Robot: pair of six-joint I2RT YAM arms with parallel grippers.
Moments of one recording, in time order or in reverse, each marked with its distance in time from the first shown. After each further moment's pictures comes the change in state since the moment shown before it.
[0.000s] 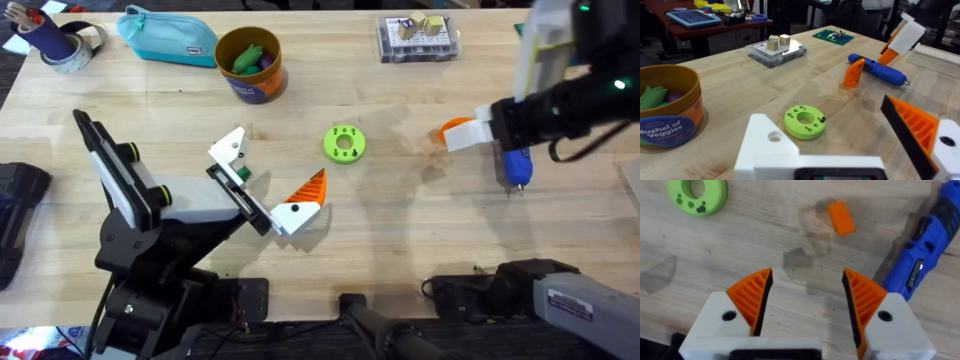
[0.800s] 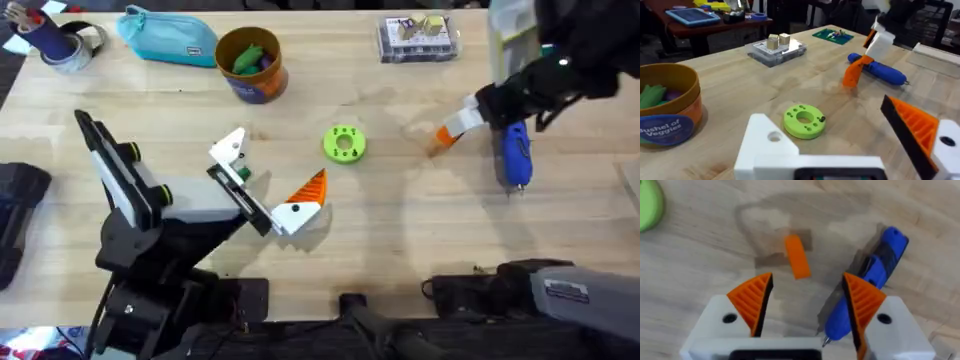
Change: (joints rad) left arm 0.000 0.005 0.004 -0.011 -0.003 -0.002; right arm 0.018 0.193 0.057 0.143 0.223 -0.159
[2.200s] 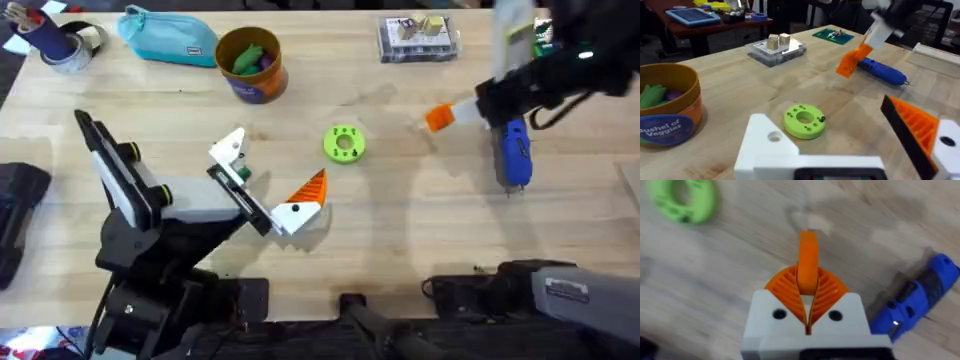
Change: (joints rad) left arm 0.000 0.000 0.000 0.000 0.000 0.000; right arm -0.067 0.006 0.003 0.013 -0.332 -0.092
